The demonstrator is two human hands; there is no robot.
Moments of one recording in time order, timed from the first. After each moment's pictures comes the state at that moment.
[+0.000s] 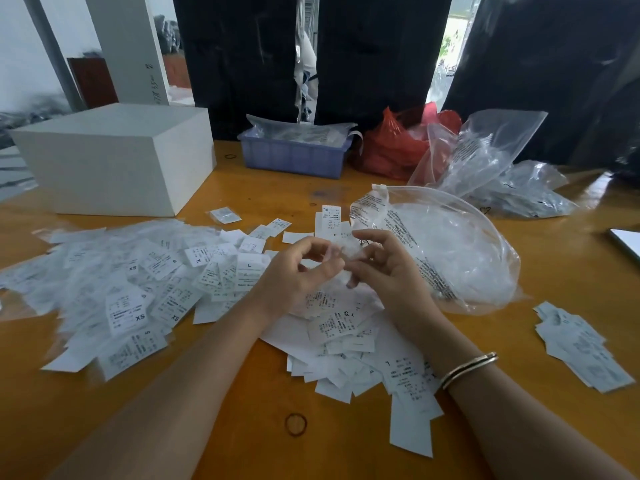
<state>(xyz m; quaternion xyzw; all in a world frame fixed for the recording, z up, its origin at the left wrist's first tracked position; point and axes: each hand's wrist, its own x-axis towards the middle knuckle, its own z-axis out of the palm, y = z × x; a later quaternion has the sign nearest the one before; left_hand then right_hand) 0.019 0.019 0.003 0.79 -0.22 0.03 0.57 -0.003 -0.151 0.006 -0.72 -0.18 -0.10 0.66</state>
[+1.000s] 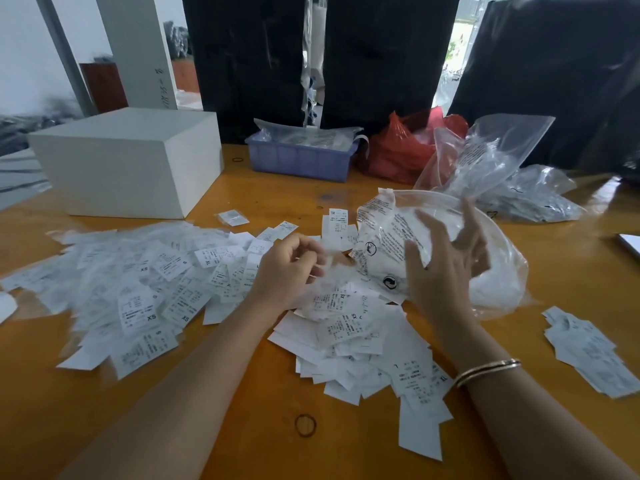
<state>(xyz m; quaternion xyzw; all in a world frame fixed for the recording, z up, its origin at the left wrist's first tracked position) 0.033 0.025 -0.003 0.78 -0.10 0.09 0.61 0.004 -0.178 0.005 -0.88 0.03 -0.39 0.27</state>
